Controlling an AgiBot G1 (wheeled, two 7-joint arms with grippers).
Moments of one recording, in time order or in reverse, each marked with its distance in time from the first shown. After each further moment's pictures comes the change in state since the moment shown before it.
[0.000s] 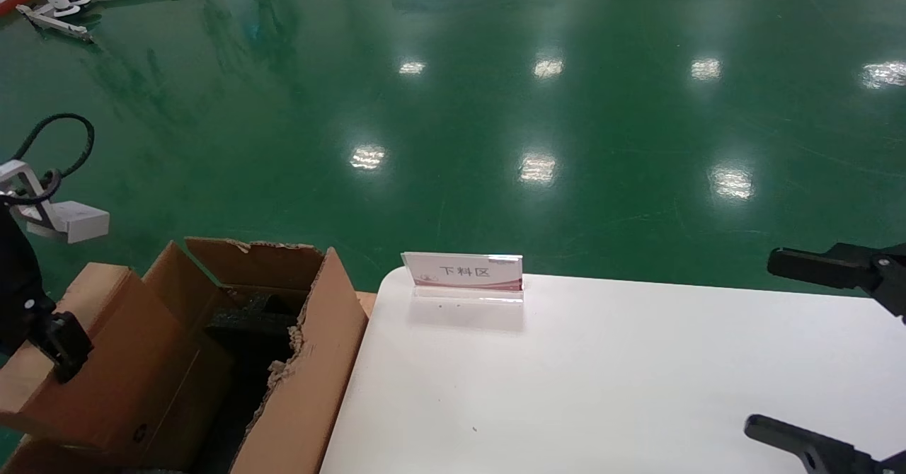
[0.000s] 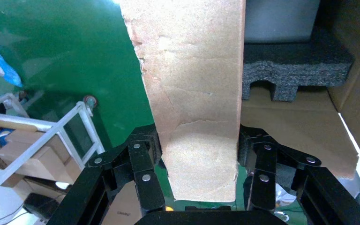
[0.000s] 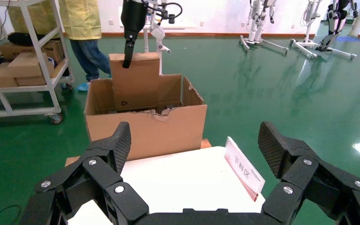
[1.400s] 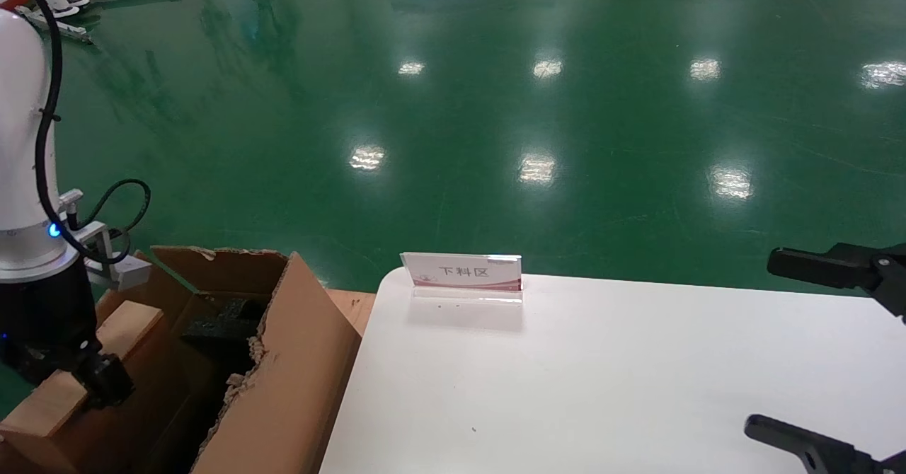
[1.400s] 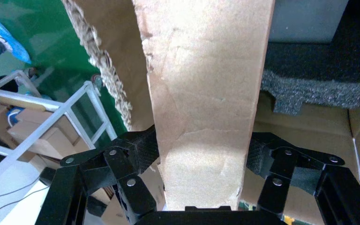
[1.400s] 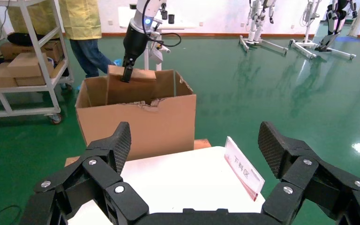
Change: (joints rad) left arm 0.290 0.050 -0.043 0.143 -0.021 -0.029 -0.042; right arm 0.000 0.000 0.000 0.000 0.000 0.000 0.000
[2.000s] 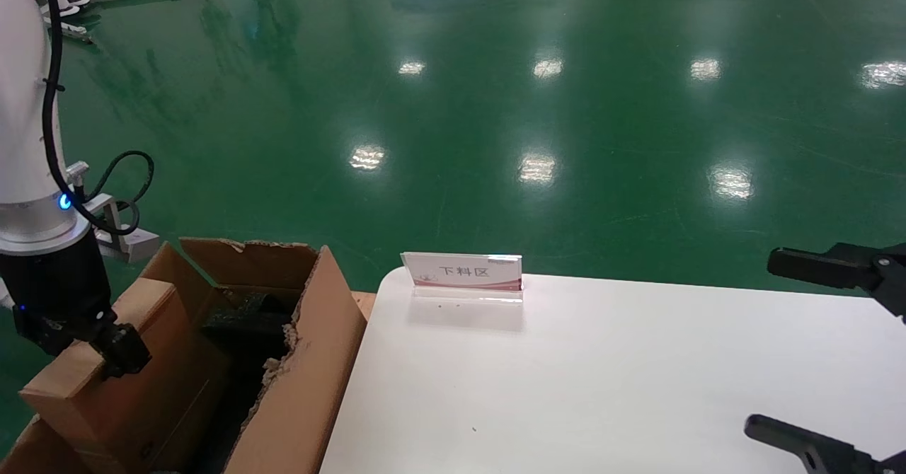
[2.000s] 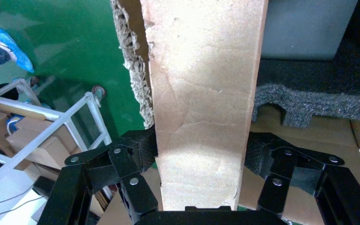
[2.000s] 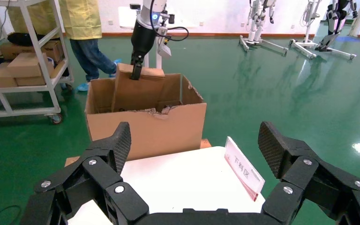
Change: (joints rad) left arm 0.031 0.030 -0.018 0.112 -0.024 0.017 0.005; right arm 0.000 0.000 0.000 0.000 0.000 0.000 0.000
